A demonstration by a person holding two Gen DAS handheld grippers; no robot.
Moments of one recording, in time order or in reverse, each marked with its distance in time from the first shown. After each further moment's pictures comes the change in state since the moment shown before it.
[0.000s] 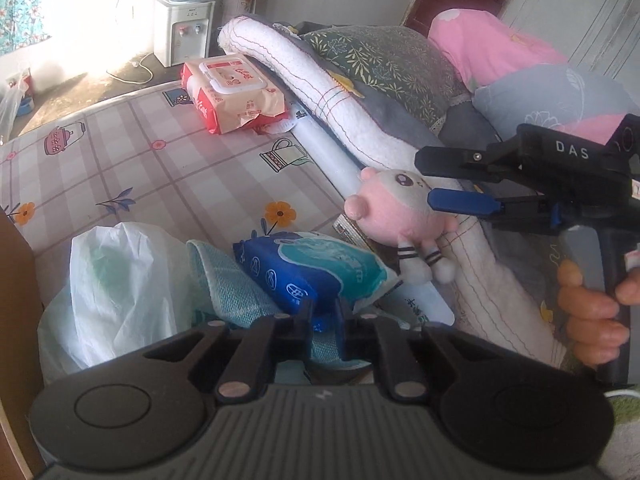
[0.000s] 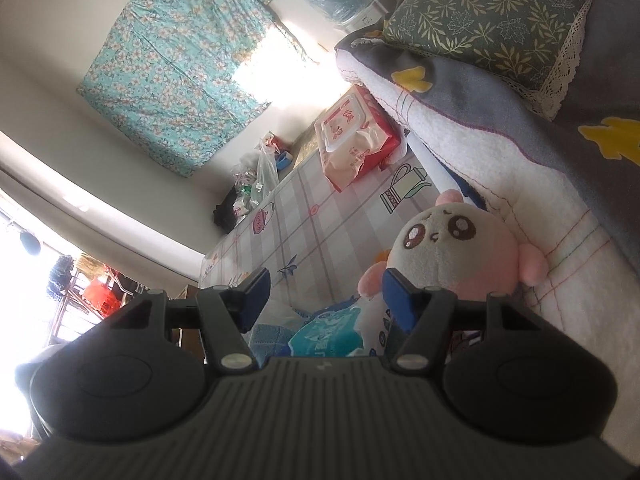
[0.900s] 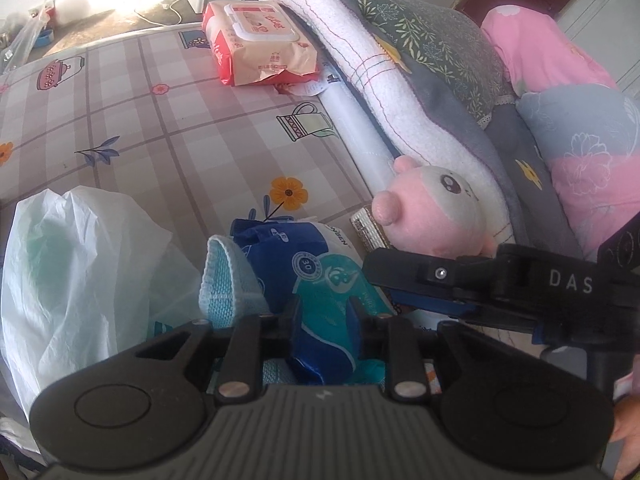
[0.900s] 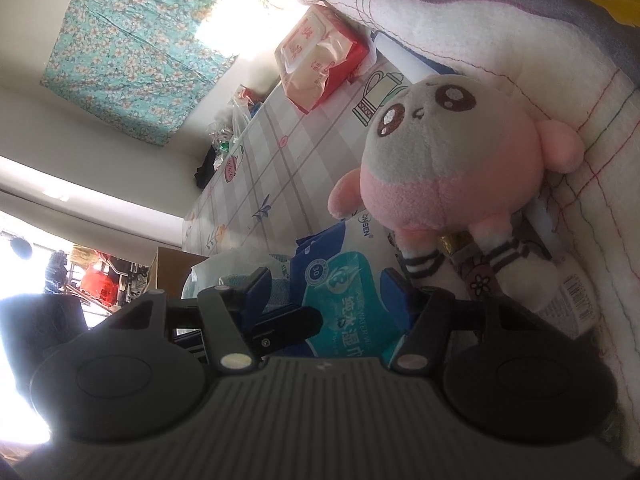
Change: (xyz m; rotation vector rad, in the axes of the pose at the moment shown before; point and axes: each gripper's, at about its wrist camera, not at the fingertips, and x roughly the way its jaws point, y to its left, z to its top) left arm 0.064 0.010 0.022 -0.177 0.107 0.022; right arm 0.063 -0.020 -0.028 0.126 0.180 -0.046
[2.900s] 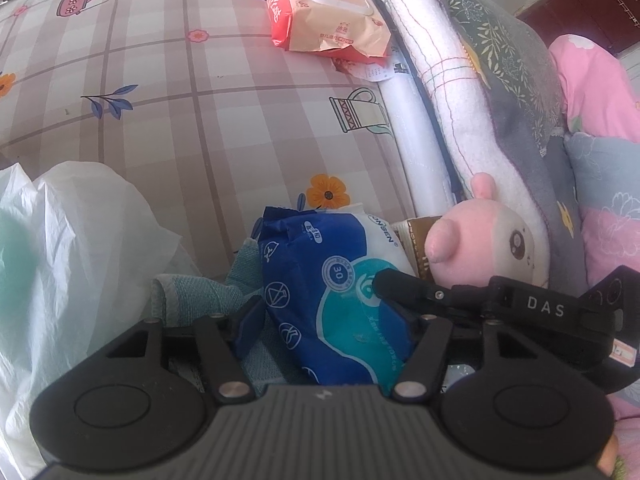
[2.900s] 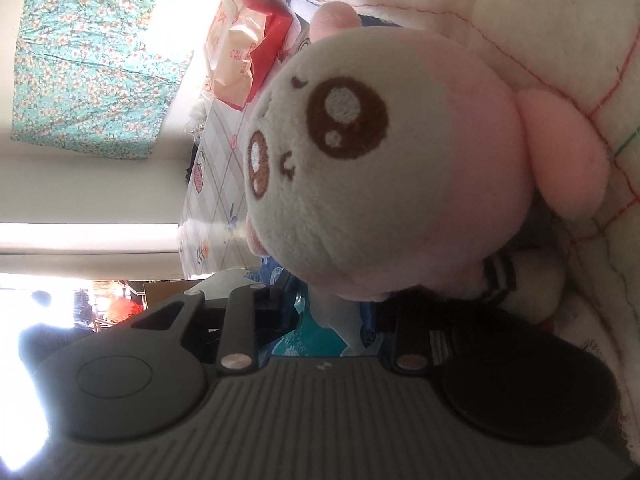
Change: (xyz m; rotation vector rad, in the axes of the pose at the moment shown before) left arm 0.043 0.023 0.023 -0.216 0.105 -0.007; right arm 0.061 -0.051 0.039 0.251 0.121 0.045
